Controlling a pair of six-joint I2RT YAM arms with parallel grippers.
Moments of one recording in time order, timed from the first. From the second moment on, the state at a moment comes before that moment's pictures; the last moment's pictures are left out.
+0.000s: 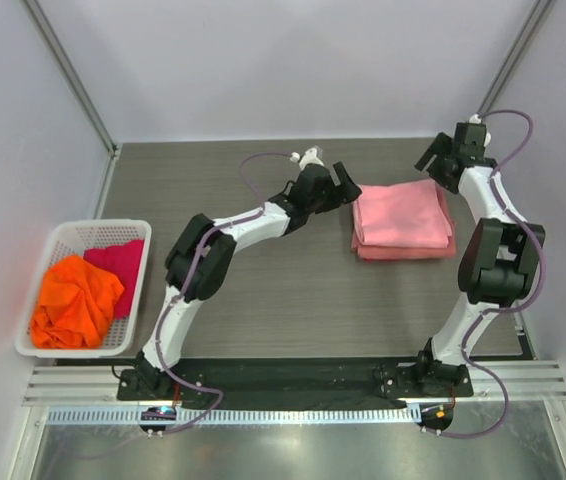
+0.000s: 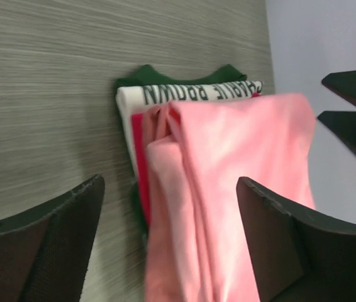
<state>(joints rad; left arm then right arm) -0.75 2.28 1.76 0.15 -0.06 -0.91 -0.17 1.86 1.53 -0.40 0.00 0.46</state>
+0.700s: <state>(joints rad) -0.70 1.13 0.77 -0.17 -0.38 -0.65 0.45 1.06 0.75 -0.26 0.07 0.39</state>
